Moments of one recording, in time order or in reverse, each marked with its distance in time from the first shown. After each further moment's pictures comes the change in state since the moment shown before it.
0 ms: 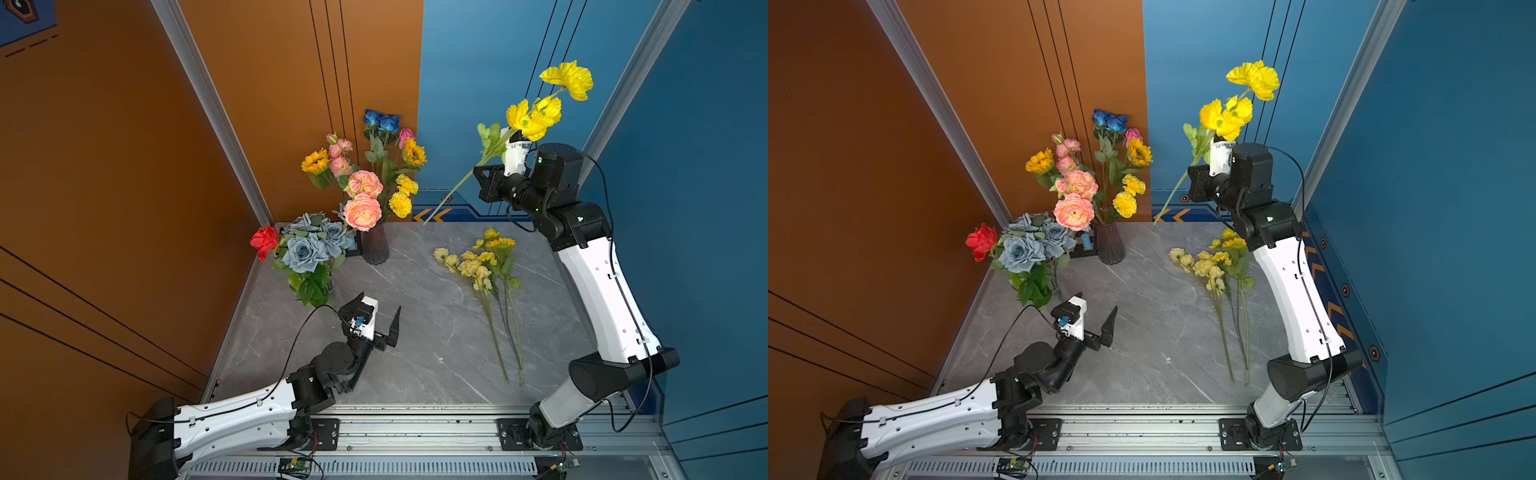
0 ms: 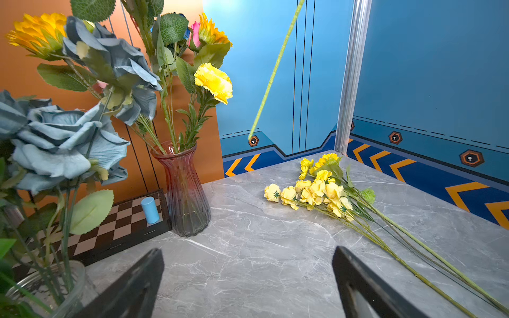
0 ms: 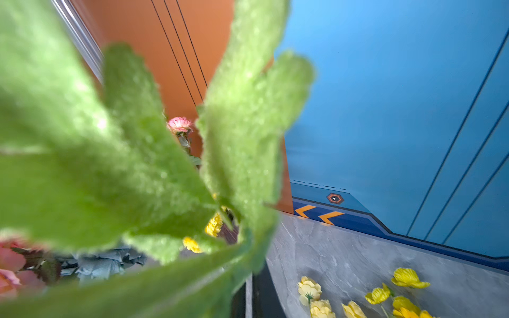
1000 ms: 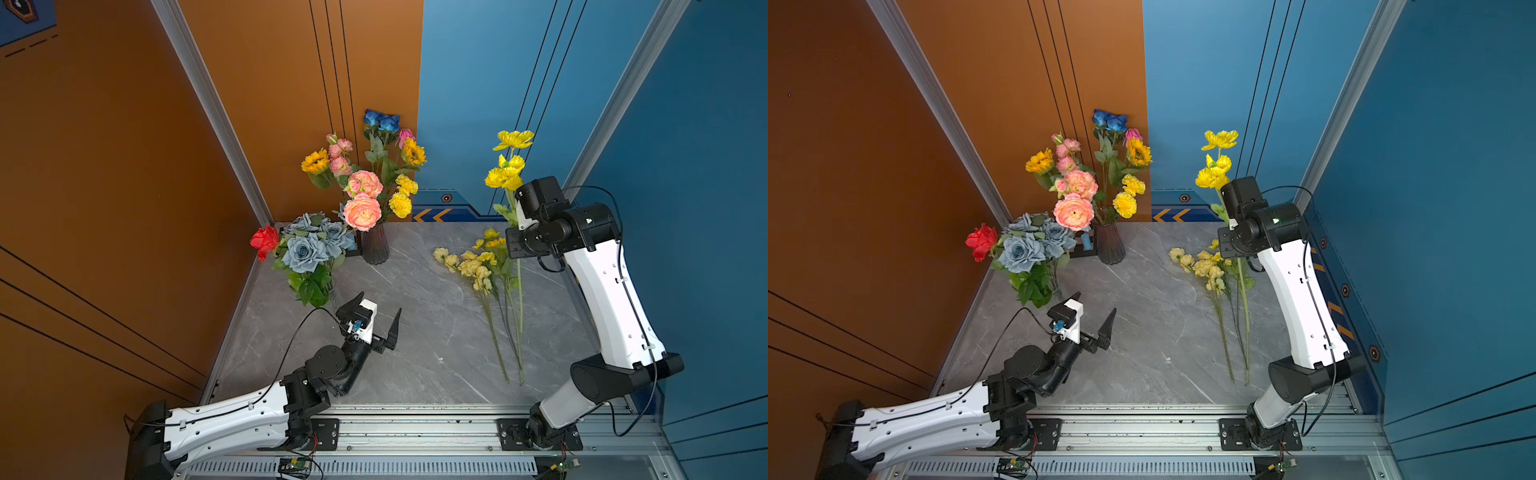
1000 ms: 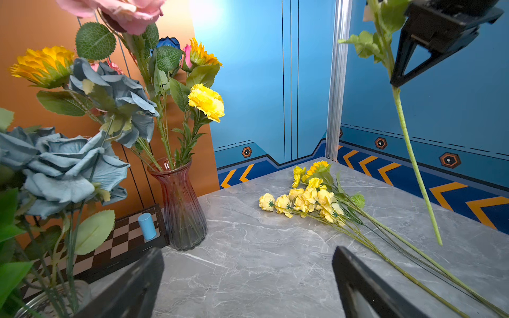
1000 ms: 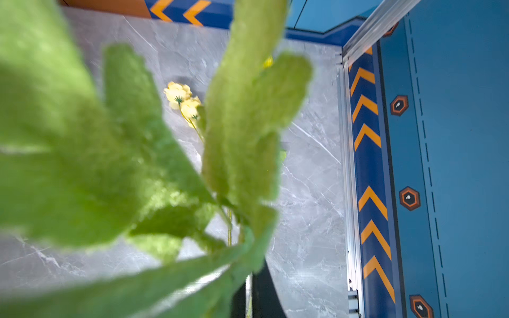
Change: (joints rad) left arm -0.041 -0.057 0.011 -0.021 0.013 0.073; right arm -0.013 -0.005 -0.027 -0.803 0.428 -0.022
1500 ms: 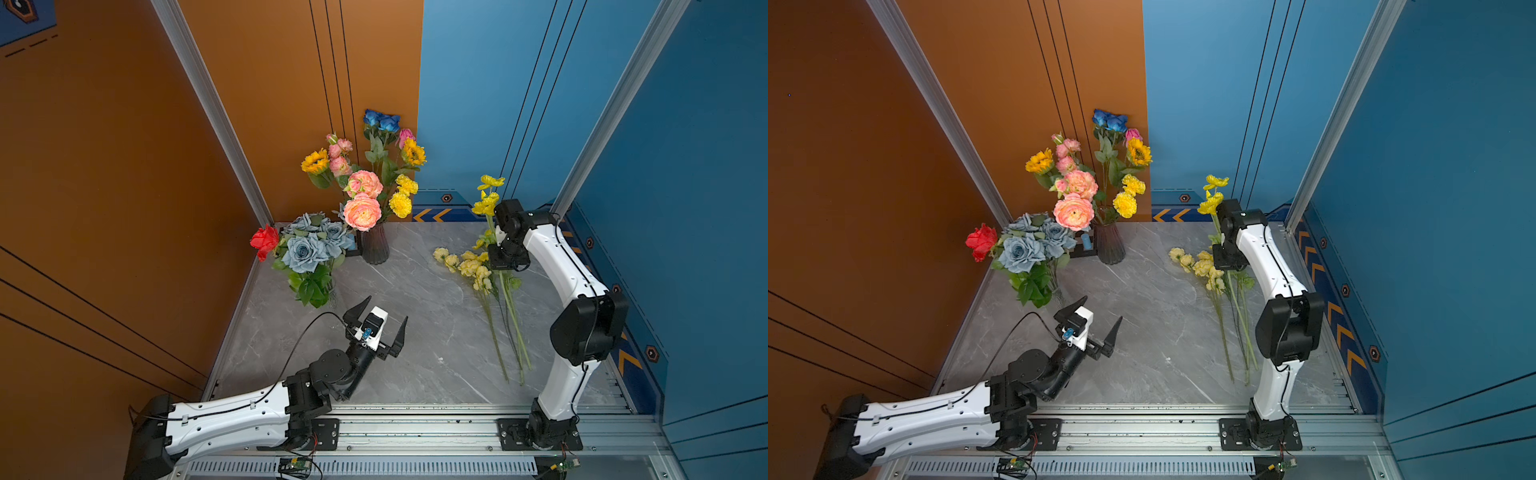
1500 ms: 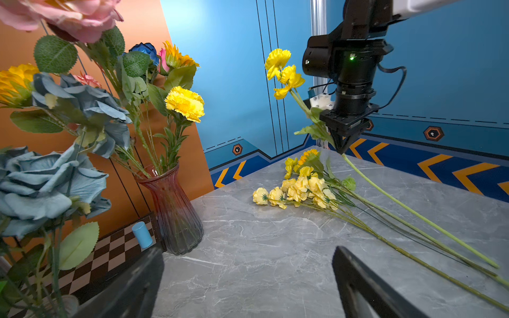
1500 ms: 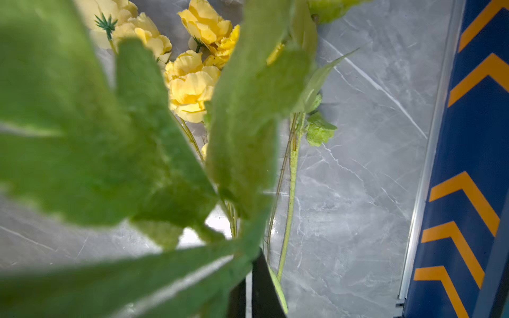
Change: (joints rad) left arm -0.060 0.028 0.001 -0.014 0.001 0.079; right arm -0.136 0.290 -0.237 0.224 -0.168 -0.027
